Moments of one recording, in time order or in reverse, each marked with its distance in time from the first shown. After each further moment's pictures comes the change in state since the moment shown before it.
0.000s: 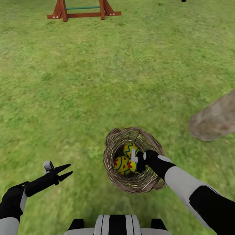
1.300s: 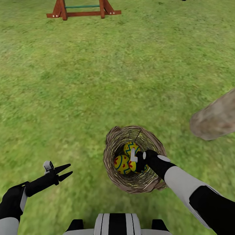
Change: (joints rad) left arm 0.000 0.000 0.001 0.001 0.000 0.000 0.000; right arm 0.000 0.002 0.003 -0.009 -0.021 0.011 0.009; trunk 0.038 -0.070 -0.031
